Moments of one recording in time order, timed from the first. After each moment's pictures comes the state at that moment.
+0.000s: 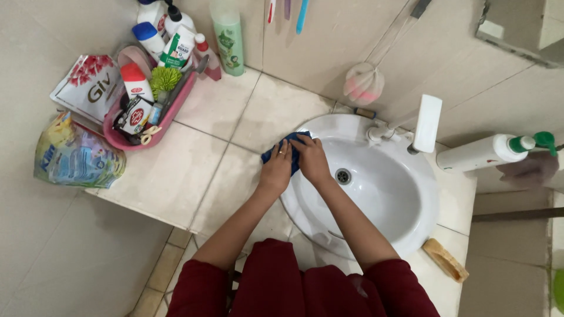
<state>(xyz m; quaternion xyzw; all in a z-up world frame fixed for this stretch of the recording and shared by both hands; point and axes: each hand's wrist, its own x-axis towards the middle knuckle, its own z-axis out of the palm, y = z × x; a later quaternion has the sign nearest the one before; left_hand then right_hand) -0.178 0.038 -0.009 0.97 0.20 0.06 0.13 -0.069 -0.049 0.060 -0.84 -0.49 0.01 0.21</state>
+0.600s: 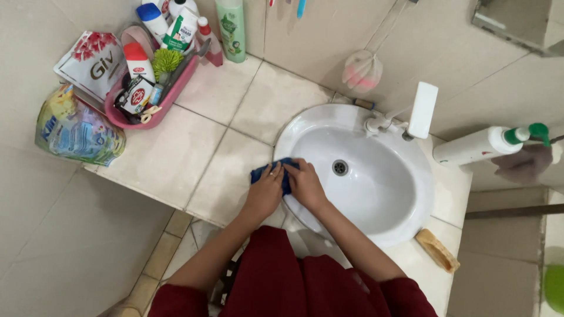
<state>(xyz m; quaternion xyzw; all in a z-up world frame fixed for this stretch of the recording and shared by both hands) -0.280 -0.017 0.023 0.97 0.17 0.03 0.20 -0.155 -0.116 0.082 -0.83 -0.50 0.12 0.23</state>
